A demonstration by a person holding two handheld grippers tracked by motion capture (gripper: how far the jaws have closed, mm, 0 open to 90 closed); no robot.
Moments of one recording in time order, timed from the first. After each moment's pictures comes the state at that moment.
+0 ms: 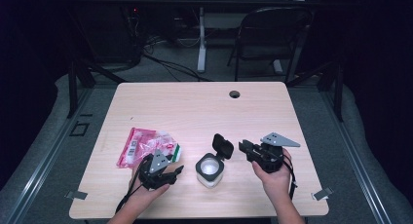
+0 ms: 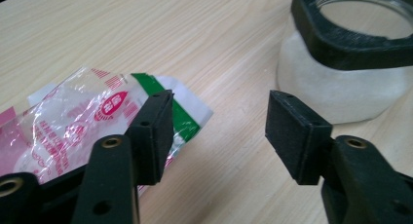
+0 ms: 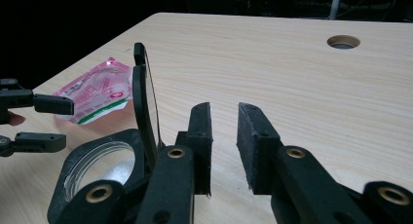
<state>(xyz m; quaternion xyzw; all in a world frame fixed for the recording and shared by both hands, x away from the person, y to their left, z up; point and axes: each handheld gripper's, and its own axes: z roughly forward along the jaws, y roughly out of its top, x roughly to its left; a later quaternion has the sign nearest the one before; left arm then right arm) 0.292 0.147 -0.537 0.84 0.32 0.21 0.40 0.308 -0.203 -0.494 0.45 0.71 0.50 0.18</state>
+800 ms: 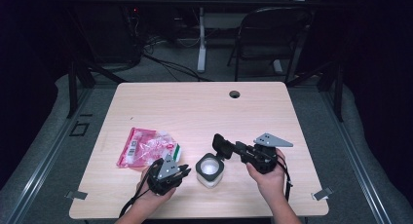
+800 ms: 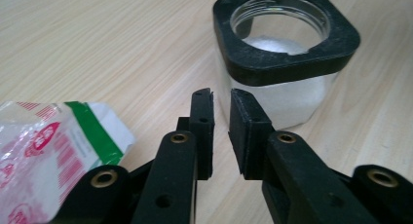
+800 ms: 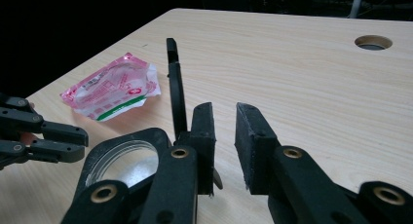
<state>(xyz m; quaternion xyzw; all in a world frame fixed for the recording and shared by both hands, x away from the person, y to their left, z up) 0.280 0.124 -0.535 0.86 0.26 0.17 0.41 0.307 -0.188 -0.495 0.44 0.72 0.51 0.16</state>
